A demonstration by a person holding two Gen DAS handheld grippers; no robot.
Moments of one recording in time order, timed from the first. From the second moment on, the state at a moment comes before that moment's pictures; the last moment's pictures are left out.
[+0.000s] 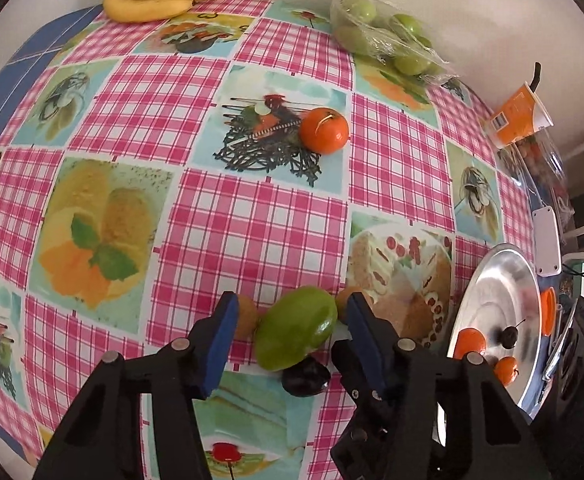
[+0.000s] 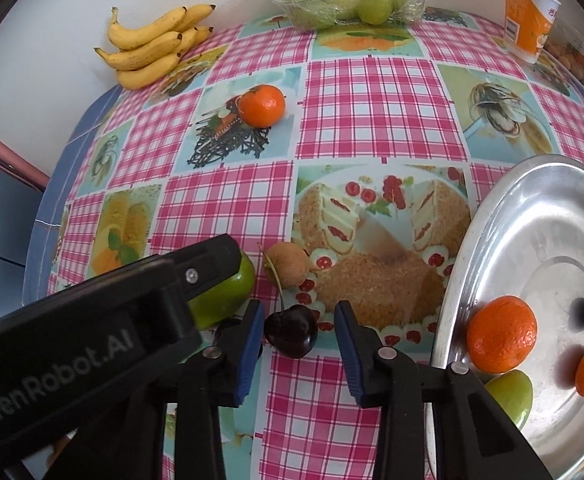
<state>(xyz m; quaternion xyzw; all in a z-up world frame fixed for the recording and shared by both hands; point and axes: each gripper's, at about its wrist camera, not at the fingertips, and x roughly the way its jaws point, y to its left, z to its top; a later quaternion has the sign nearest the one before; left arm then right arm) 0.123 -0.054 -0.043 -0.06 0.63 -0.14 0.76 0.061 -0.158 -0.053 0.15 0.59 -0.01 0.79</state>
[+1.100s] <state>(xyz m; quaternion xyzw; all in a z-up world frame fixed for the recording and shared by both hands) 0.123 -0.058 -0.035 -0.05 0.60 -0.16 0.78 0.057 -0.173 -0.038 0.18 0.58 -0.02 0.79</state>
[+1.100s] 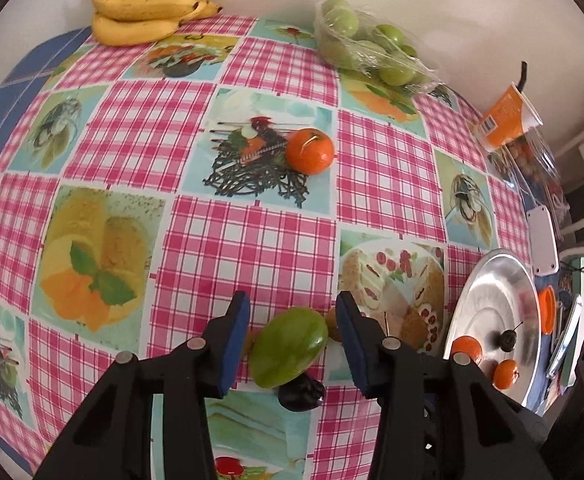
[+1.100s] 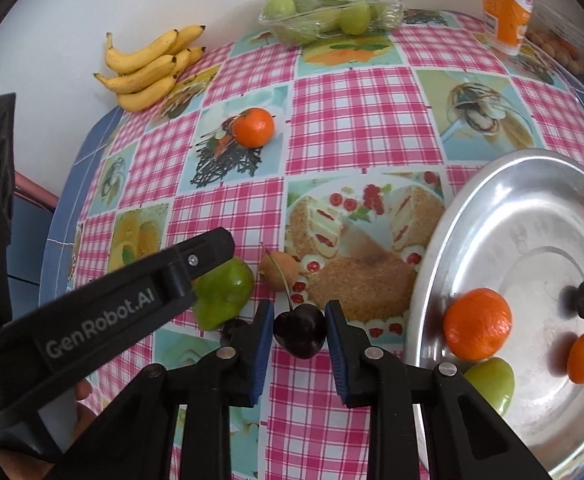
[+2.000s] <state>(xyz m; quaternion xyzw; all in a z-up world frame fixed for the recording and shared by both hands) 0.118 -0.079 -0.049 0.03 0.63 -0.16 0.76 0.052 -0.178 -0.041 0.20 0.59 -0.02 0.78</state>
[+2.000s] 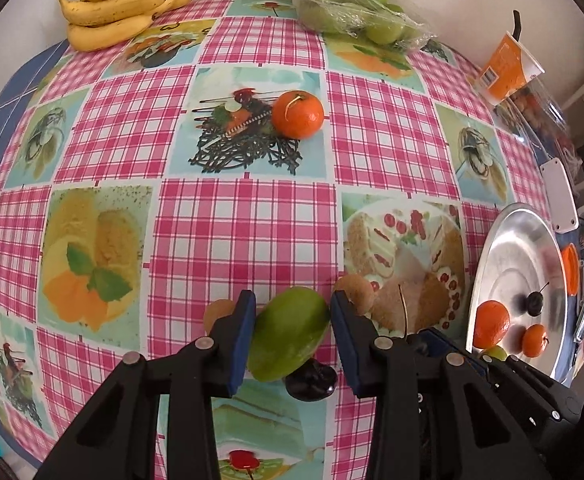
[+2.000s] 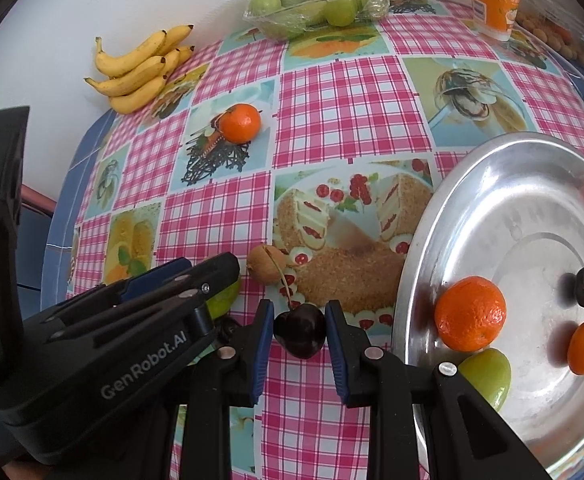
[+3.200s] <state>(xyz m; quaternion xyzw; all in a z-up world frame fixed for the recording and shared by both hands) 0.132 -0.012 -0.070 -0.11 0.66 -0.08 0.74 0.047 -0.179 -0.042 0.21 0.60 -0.03 0.77</state>
